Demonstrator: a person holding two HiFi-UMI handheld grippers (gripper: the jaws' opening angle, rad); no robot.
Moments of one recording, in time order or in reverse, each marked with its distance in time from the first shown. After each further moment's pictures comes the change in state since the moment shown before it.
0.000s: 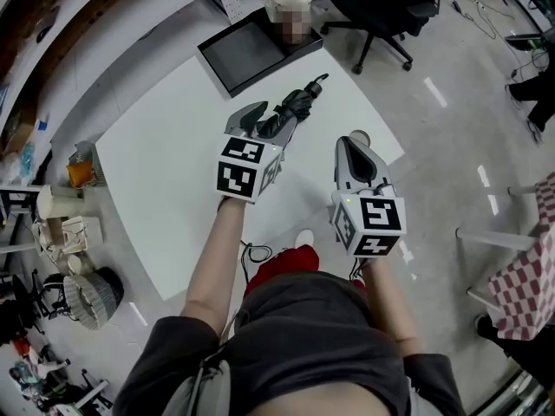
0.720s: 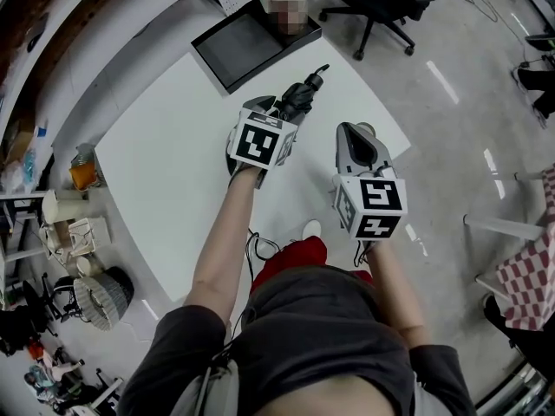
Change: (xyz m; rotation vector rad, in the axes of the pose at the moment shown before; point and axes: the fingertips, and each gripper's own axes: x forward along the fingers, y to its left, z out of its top) left arm 0.063 0.007 -0.048 0.025 0.269 -0.057; right arm 0.031 -0.011 -0.014 0.005 0.051 -0.016
